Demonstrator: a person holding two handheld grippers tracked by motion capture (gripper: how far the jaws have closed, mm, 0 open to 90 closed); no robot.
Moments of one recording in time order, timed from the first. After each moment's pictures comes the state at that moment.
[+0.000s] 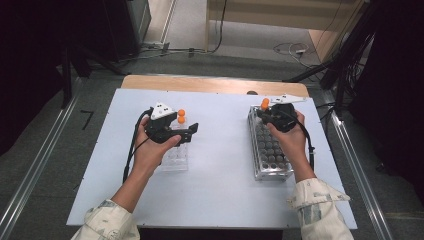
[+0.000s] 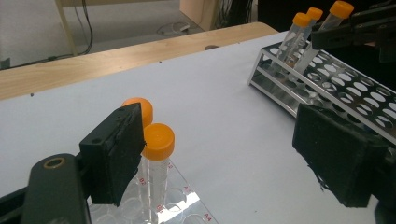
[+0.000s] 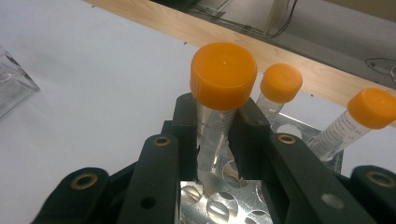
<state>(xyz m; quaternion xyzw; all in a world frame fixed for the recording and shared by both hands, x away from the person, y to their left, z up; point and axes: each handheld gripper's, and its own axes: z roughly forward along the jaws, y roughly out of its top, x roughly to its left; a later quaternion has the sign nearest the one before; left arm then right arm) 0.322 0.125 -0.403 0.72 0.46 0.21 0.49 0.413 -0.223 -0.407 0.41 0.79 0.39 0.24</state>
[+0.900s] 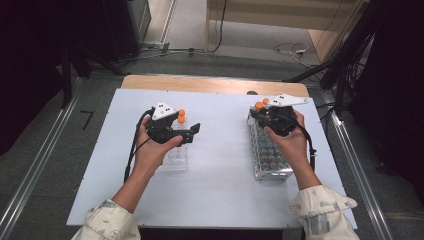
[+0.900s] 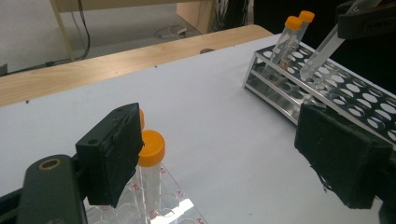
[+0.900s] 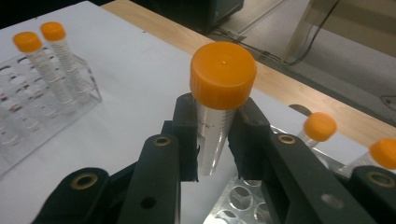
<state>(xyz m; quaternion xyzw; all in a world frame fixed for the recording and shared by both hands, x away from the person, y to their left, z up) 0.320 0.120 -0.400 0.72 0.45 0.21 0.49 0.376 -0.203 -0.373 0.35 0.80 0.42 0.24</state>
